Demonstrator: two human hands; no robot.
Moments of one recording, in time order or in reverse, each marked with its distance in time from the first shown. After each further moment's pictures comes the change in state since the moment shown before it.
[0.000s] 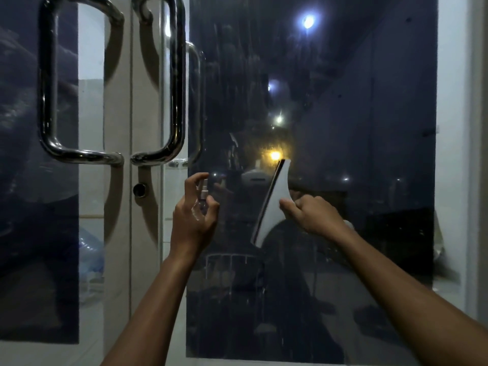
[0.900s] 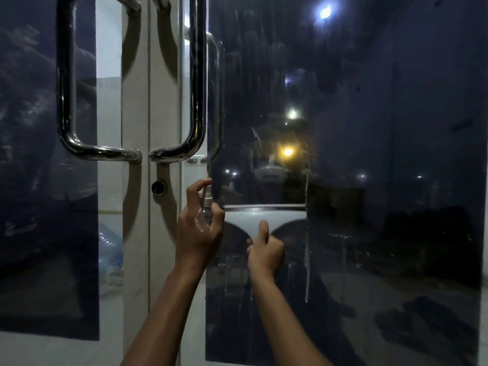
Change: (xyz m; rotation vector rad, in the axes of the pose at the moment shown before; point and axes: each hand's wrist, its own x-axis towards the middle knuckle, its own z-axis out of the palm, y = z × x) left_hand -0.009 -0.027 -0.019 -0.047 0.014 -0.036; right_hand -0.017 -0.129 0.168 1.164 0.458 0.457
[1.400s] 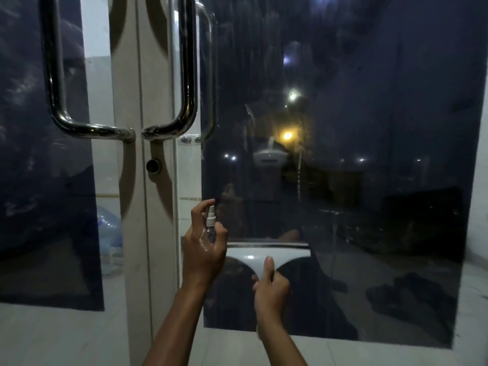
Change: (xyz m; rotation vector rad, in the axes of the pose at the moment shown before) left_hand -0.083 -0.004 0.010 0.002 -0.057 -0.117; right_hand -0.060 0.081 -0.070 -0.016 0.025 0.206
